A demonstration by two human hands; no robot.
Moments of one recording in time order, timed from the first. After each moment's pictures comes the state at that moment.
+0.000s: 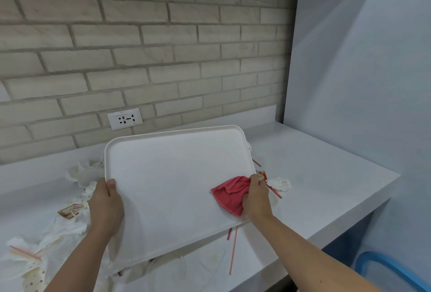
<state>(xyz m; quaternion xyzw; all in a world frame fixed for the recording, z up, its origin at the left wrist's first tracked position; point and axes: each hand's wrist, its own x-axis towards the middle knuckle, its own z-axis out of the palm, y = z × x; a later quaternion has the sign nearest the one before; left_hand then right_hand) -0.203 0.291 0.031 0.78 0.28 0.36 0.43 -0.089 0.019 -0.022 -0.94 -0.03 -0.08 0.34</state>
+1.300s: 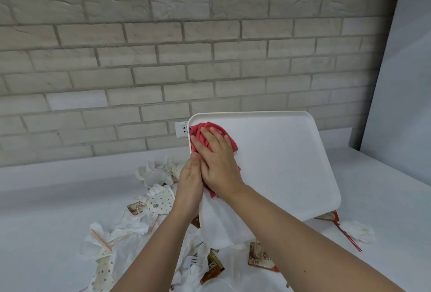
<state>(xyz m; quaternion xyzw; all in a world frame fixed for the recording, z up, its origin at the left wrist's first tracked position) -0.181 0.252 0.100 0.70 0.09 0.35 0.62 -0.102 0.212 0.101 -0.74 -0.45 -0.38 0.34</state>
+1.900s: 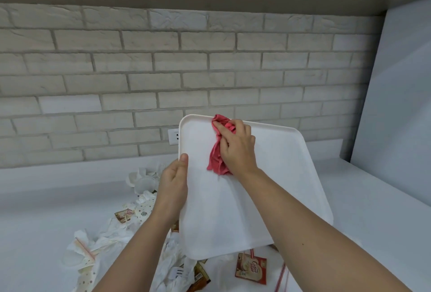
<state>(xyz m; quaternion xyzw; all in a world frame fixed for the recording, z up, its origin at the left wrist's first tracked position) -0.188 0.257 0.117 0.70 0.12 0.36 0.60 -0.050 0.176 0.143 -0.81 -0.35 -0.31 0.35</state>
